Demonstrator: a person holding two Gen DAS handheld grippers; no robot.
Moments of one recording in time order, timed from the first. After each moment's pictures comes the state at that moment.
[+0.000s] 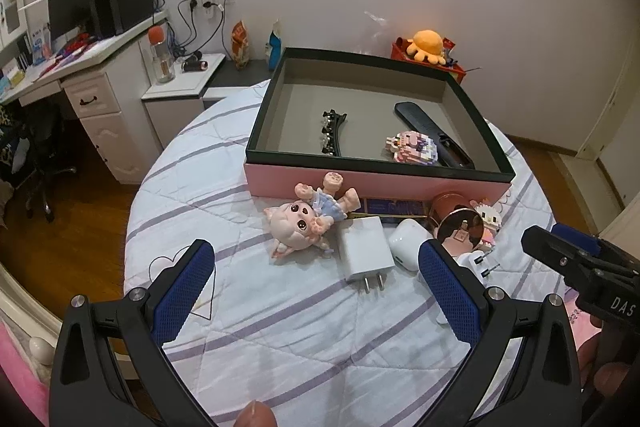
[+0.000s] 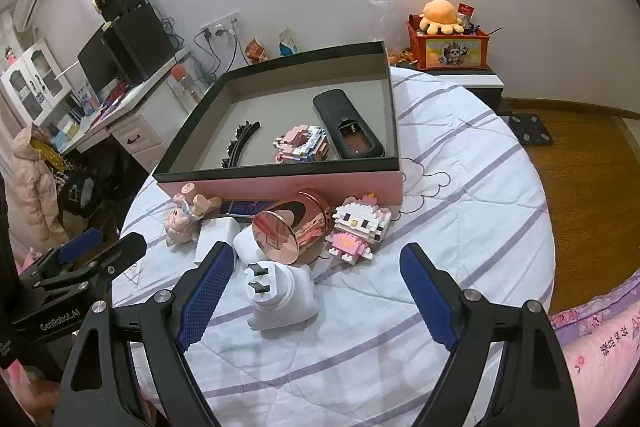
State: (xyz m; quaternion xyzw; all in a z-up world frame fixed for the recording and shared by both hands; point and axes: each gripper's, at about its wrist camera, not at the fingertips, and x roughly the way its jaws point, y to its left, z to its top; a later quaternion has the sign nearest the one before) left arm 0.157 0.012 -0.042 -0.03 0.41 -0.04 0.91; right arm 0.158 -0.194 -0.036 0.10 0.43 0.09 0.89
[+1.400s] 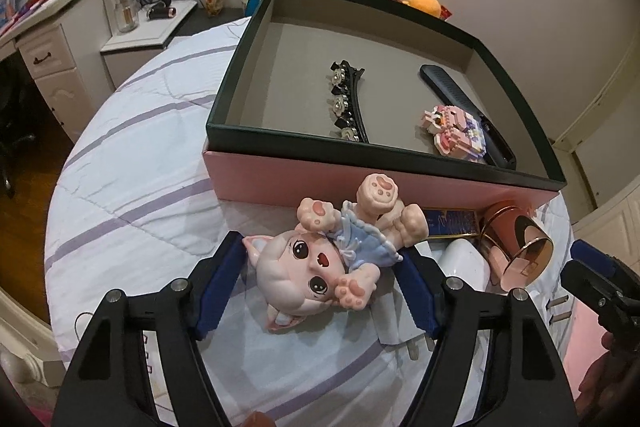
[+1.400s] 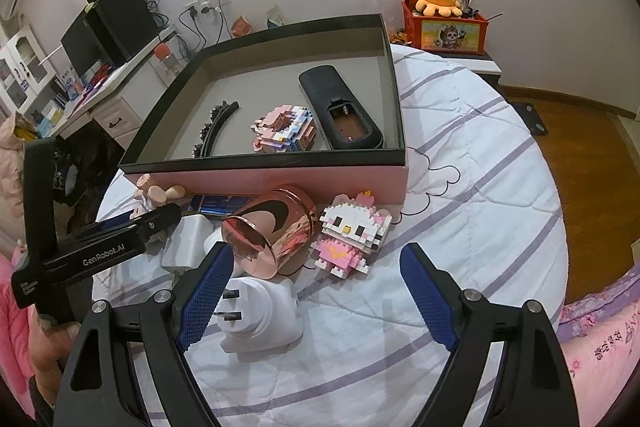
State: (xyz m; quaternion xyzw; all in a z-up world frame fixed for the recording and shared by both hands) left arm 0.240 0.028 -0.111 -0.07 0.48 -0.09 0.87; right arm 0.185 -0.186 -0.061 0.08 0.46 0.08 0.88
